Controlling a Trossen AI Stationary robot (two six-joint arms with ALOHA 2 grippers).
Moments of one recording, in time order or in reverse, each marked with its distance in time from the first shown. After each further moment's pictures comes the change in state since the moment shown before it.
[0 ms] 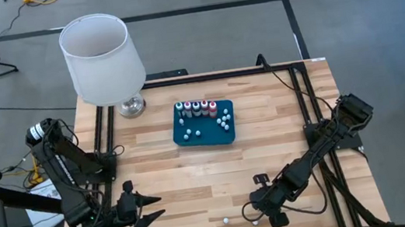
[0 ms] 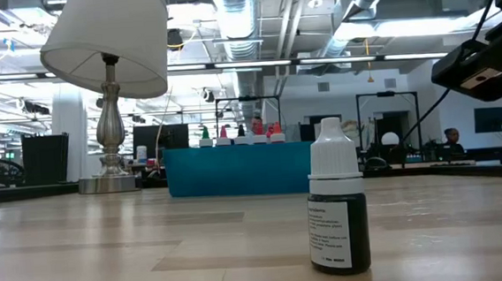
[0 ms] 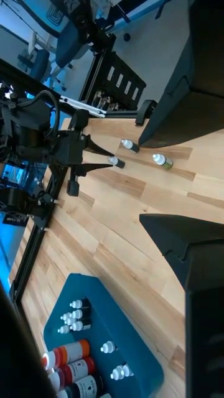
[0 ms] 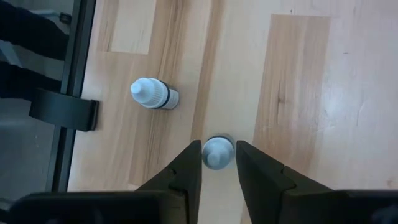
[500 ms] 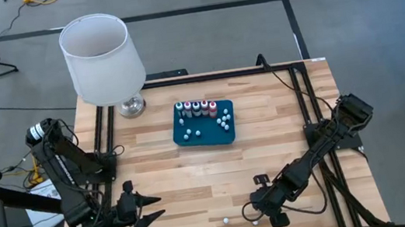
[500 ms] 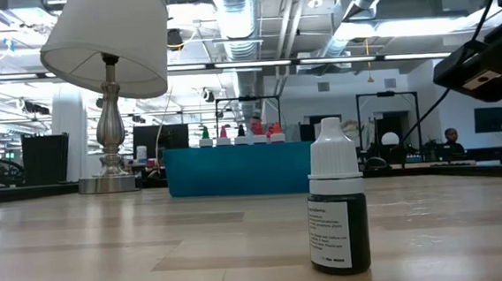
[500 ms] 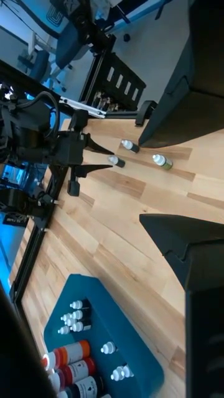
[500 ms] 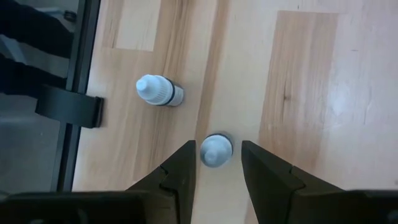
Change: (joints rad) left arm 0.000 0.000 0.000 0.003 0.000 0.003; right arm 0.000 0.000 0.000 0.001 -0.020 -0.001
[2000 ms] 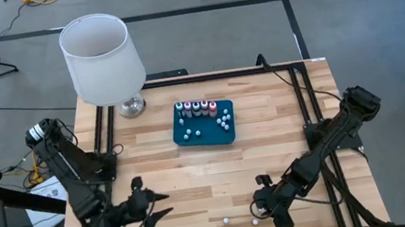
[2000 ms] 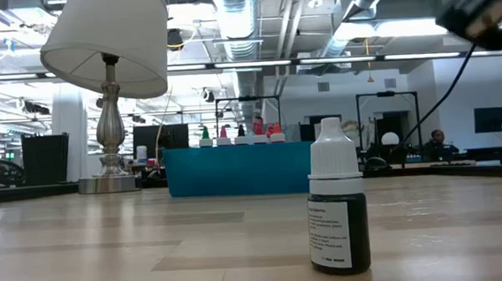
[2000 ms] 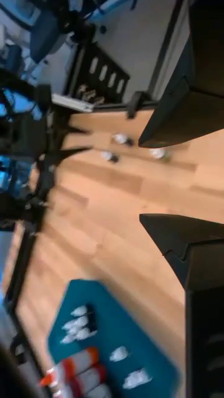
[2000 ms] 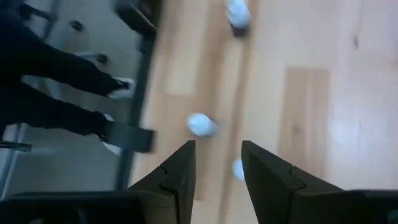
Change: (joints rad) left arm 0.129 0.000 0.017 0.088 0.138 0.211; right arm 0.027 -0.133 -0.007 0.063 0.046 0.046
